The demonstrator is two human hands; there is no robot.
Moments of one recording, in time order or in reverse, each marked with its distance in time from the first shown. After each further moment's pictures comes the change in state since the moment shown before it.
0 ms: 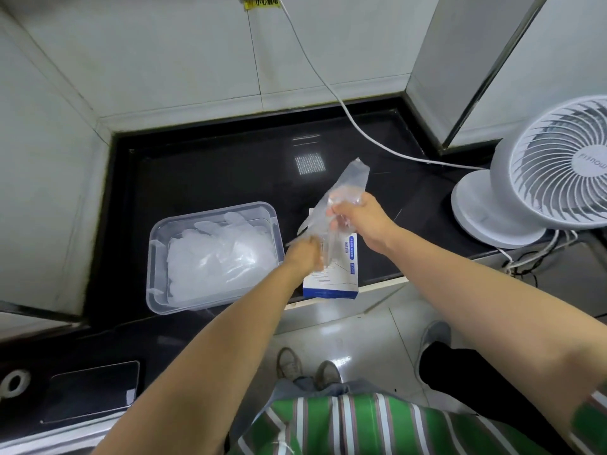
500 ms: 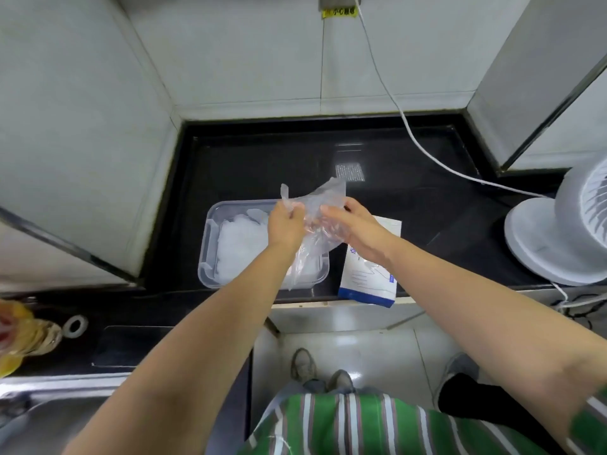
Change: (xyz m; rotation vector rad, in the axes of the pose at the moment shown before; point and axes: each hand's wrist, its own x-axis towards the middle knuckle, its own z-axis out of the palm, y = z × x) left_hand -0.020 -0.030 -0.089 -0.528 0.509 0.110; right_hand 0.004 0.001 0.082 0.150 -0.301 0.080
